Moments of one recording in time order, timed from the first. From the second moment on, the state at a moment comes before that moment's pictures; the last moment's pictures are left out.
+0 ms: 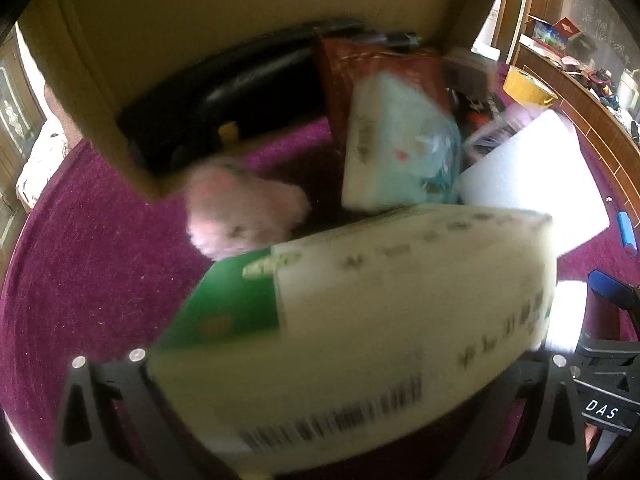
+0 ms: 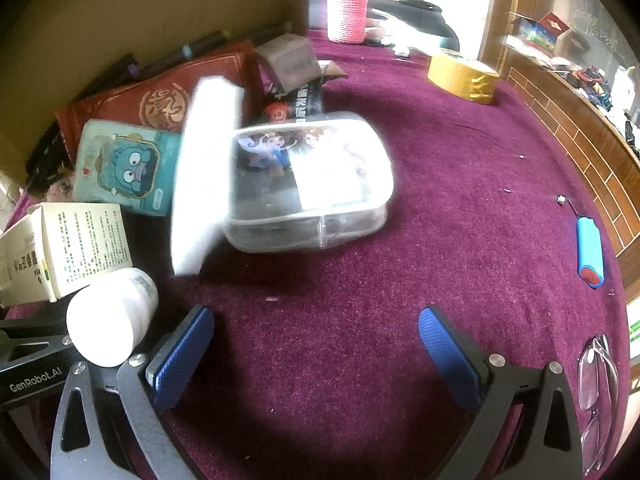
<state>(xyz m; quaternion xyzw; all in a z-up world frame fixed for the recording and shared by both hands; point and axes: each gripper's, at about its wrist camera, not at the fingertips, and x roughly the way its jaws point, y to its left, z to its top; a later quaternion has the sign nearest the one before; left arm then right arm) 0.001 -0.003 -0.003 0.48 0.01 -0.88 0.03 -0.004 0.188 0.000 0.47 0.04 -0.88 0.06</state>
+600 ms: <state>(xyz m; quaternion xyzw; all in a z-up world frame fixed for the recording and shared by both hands) 0.004 -0.006 -0.004 0.48 0.01 -0.88 0.03 -0.003 0.188 0.000 0.47 0.04 -0.88 0.06</state>
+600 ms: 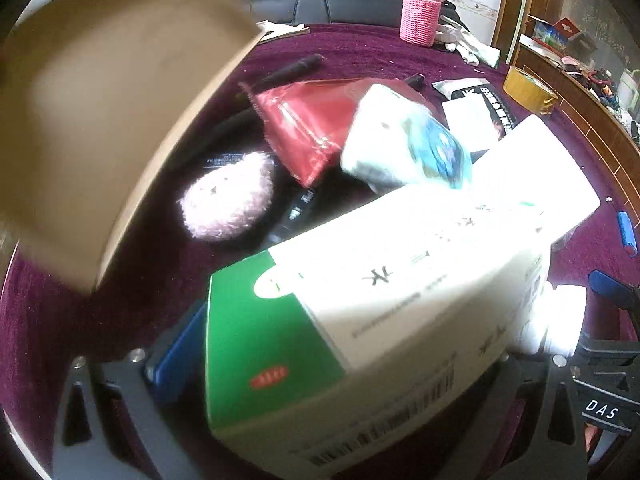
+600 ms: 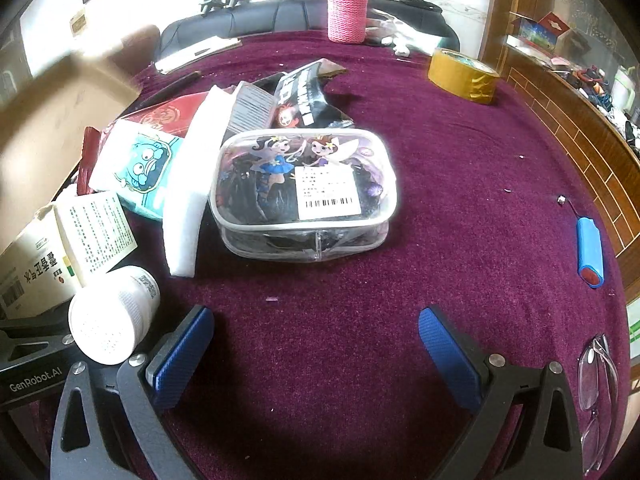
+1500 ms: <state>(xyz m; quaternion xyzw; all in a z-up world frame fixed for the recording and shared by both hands) 0.016 -0.012 0.001 0.47 0.01 -0.88 0.05 -0.005 0.193 0.002 0.50 0.08 -0.85 0.12</state>
